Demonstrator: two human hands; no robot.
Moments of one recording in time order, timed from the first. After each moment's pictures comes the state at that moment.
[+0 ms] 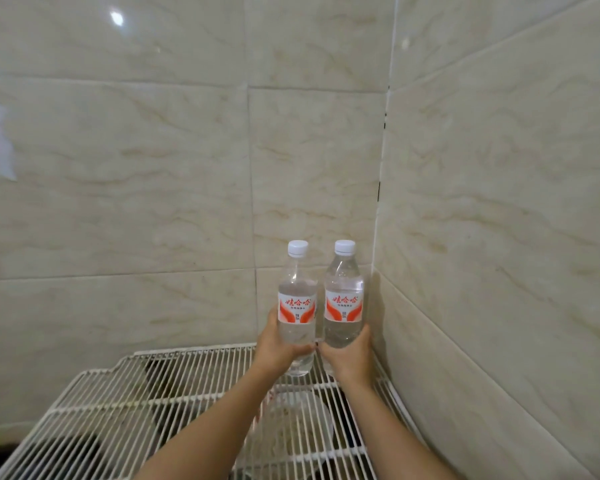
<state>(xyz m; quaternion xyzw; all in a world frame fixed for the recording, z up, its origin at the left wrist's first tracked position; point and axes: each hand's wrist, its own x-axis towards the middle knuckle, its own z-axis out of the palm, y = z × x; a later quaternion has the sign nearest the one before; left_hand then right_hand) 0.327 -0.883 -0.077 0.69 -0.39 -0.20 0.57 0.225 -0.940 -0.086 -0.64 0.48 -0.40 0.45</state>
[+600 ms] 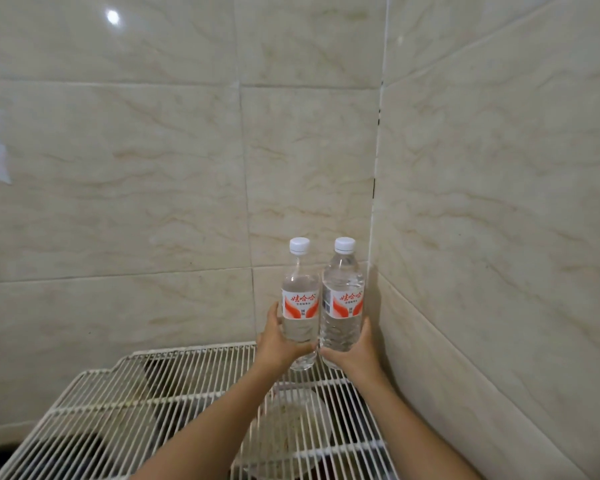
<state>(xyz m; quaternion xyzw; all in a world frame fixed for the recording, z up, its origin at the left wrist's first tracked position) 0.323 -0.885 -0.078 0.73 -0.37 -0.19 0.54 0.207 -0.961 -0.096 -0.68 0.39 -0.39 0.49</state>
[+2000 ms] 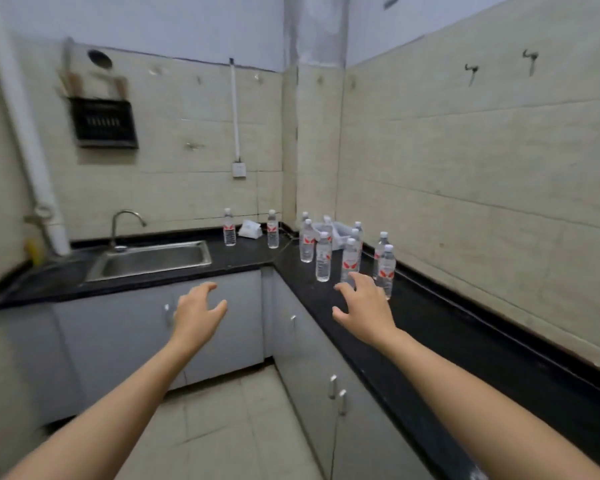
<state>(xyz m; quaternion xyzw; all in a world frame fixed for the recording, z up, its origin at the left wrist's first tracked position) 0.202 0.098 -0.069 0.87 0.23 0.28 0.33 0.314 -0.150 -0.062 -0.93 -0.29 -0.19 0.13</state>
